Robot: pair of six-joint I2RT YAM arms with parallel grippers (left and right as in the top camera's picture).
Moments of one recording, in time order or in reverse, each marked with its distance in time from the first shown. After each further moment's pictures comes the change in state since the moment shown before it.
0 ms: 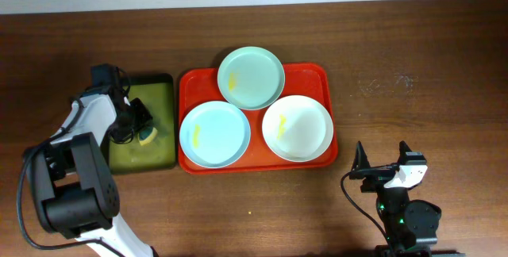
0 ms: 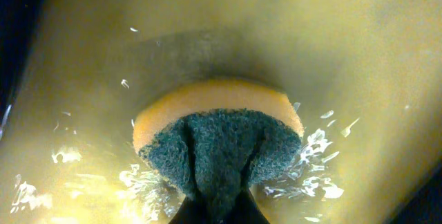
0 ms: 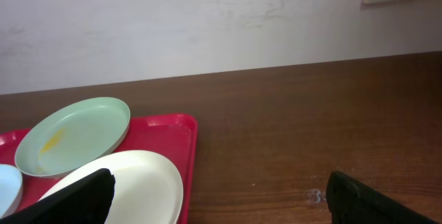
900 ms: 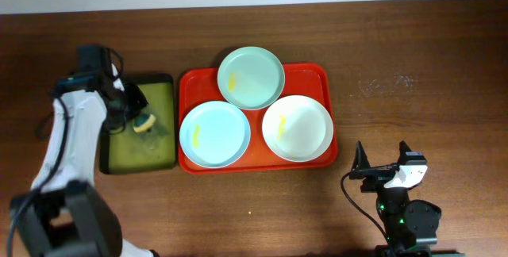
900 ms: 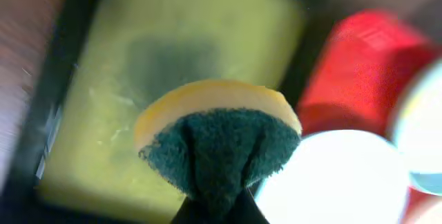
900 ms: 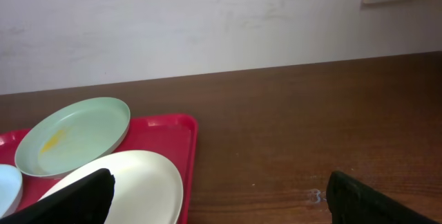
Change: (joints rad) left arm -0.040 -0.253 0.153 -0.263 0.047 0.035; right arm 0.000 0.000 0.000 0.000 0.000 0.000
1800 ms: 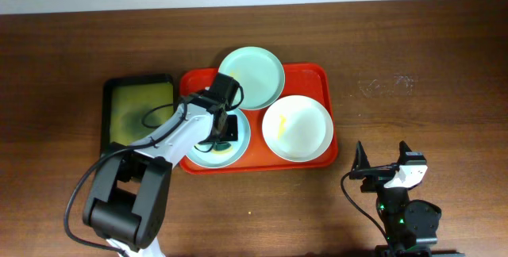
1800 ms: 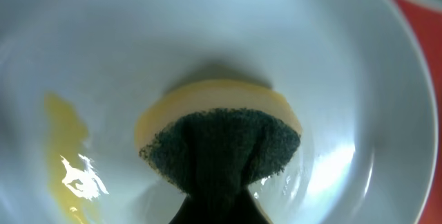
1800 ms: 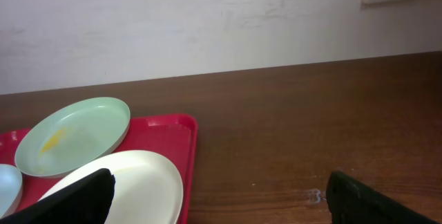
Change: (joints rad) left arm -0.587 0.189 -0.201 0.253 -0.153 -0.066; right arm 0.000 0.000 0.000 0.000 0.000 0.000
